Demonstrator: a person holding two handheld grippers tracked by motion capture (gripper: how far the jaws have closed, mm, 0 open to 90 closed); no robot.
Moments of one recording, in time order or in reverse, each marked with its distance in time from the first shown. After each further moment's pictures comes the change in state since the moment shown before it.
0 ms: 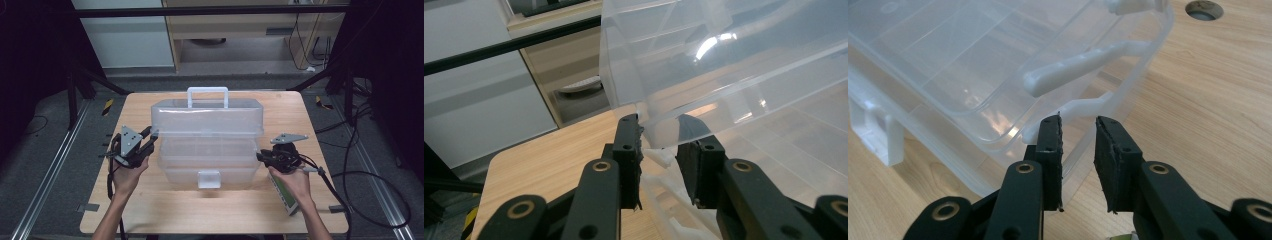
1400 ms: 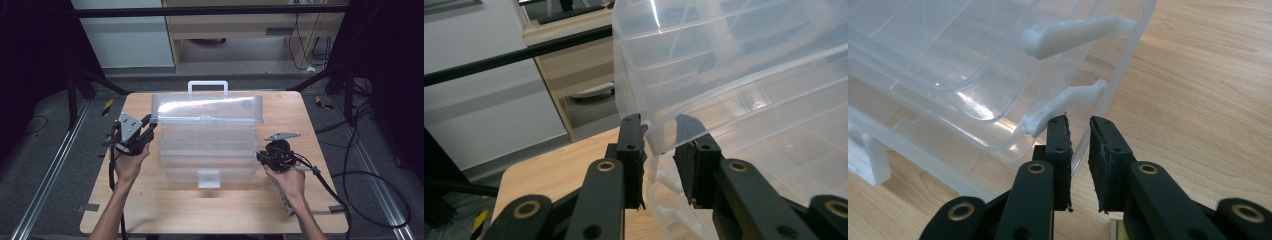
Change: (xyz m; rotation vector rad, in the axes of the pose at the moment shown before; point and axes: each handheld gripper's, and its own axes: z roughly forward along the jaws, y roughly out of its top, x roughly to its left) left arm 0.009 0.025 0.015 -0.019 0.046 -0.021; right arm 0.016 0.011 0.004 0.093 -0.116 0.094
